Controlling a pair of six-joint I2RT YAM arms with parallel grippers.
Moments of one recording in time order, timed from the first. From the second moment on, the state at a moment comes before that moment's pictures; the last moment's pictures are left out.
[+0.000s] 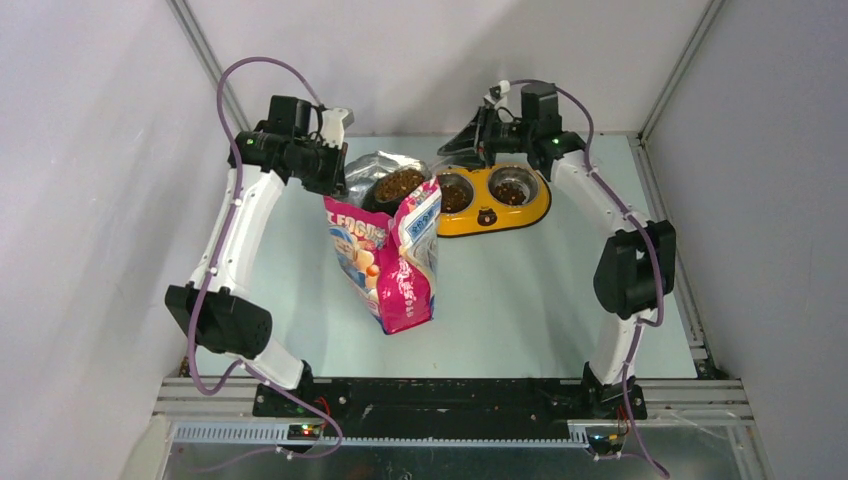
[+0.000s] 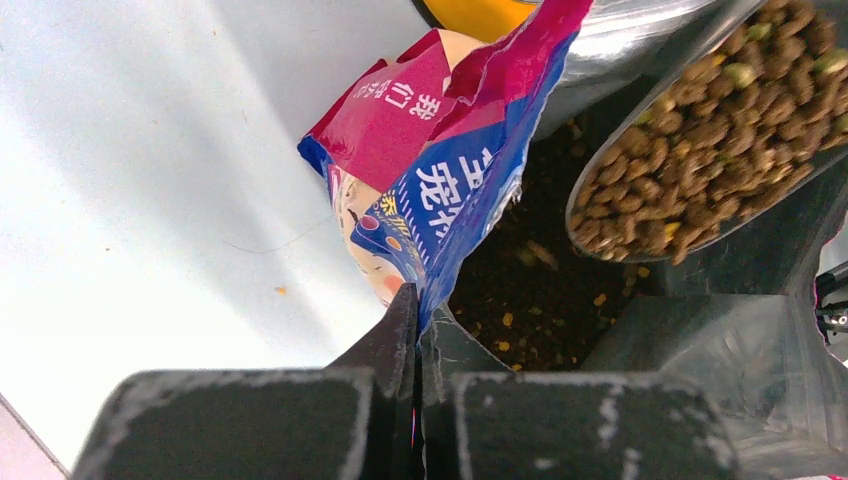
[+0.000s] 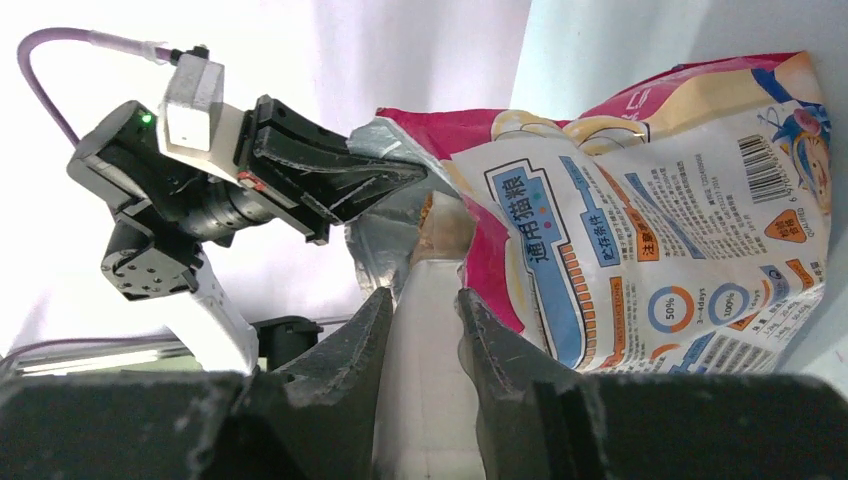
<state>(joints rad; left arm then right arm) -0.17 1.58 1.79 -1.14 0.29 0.11 0.34 1.91 1.75 -0.24 -0.97 1.07</state>
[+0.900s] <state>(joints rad) -0.17 1.59 1.81 -1.17 0.25 0.17 0.34 1.83 1.64 -0.14 -0.94 1.03</state>
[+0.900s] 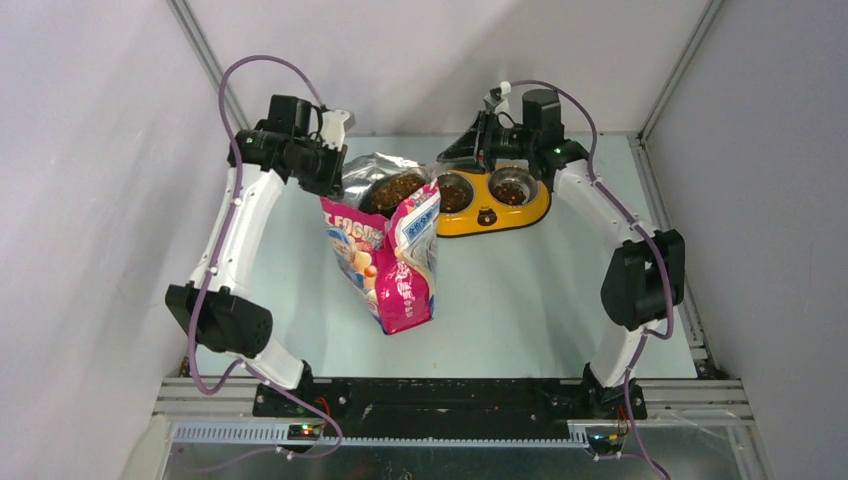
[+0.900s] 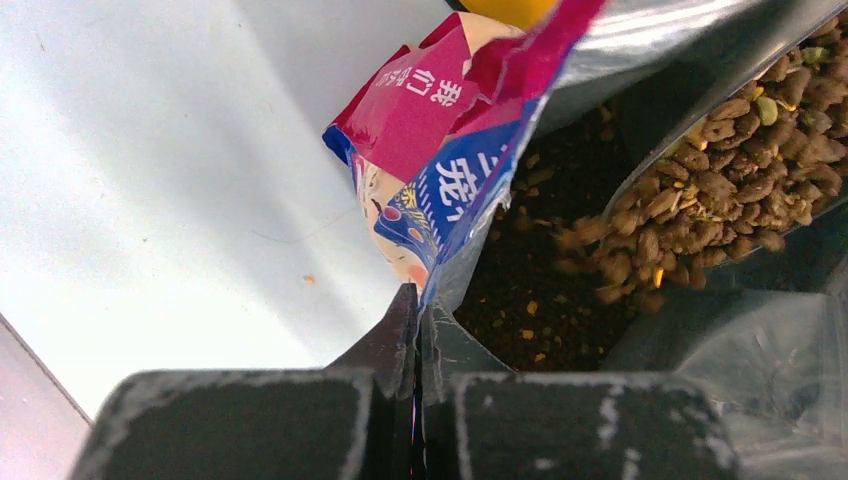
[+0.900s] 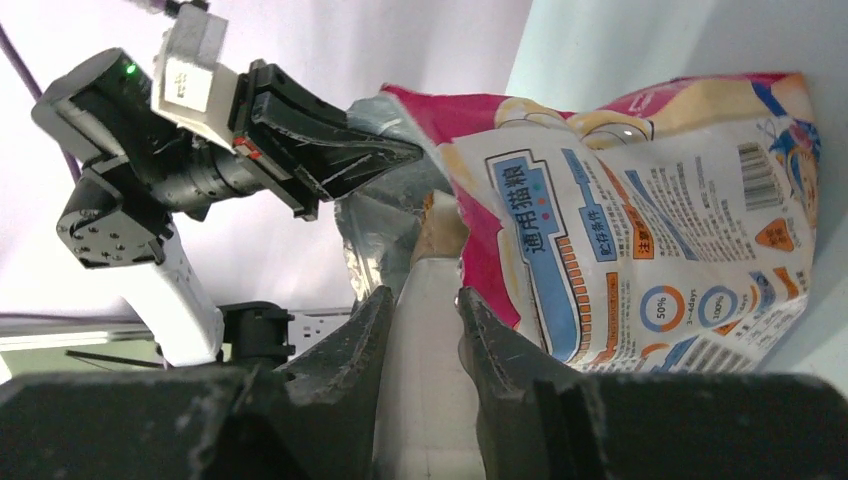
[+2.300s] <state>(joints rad) -0.17 1.59 1.80 -1.15 0.24 0.17 0.39 1.85 1.65 0.00 -0.92 1.04</state>
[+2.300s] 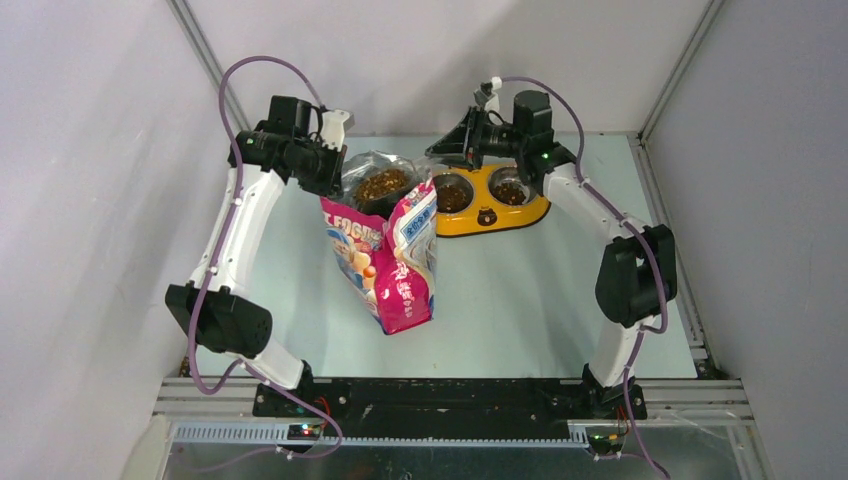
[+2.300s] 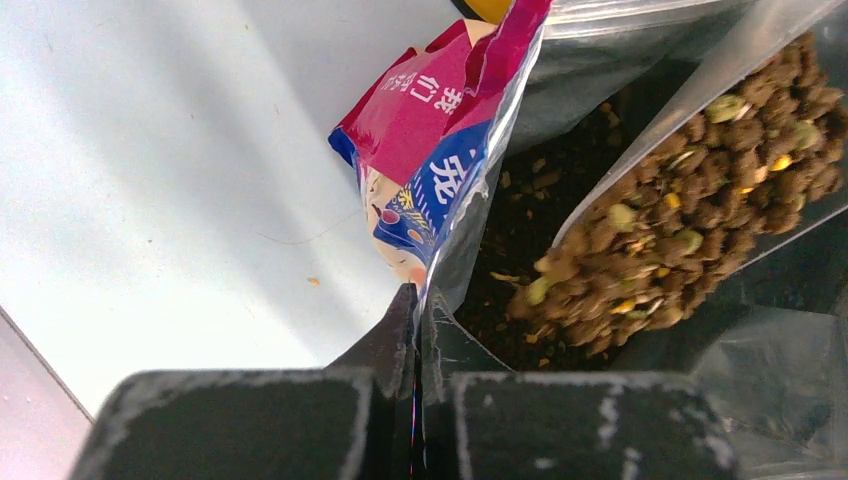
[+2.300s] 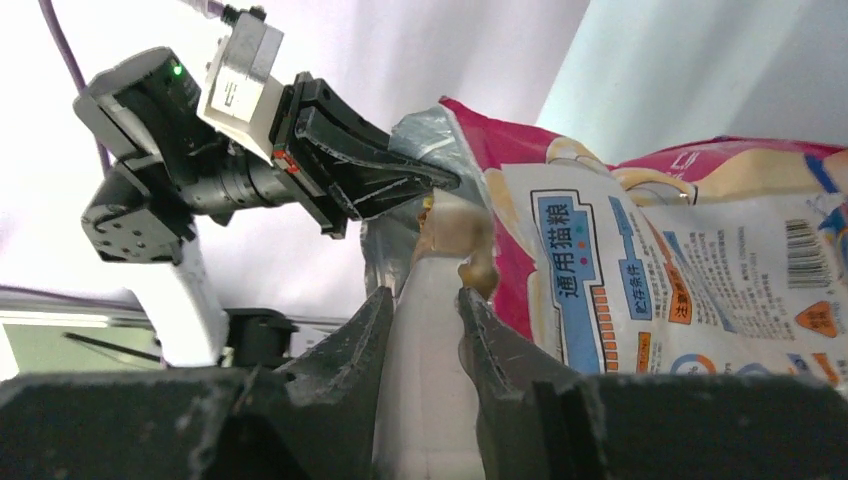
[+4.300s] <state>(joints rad) -0.15 1.62 1.84 -1.22 0.16 0.30 -0.06 1.85 1.28 0.62 -1.03 1.65</state>
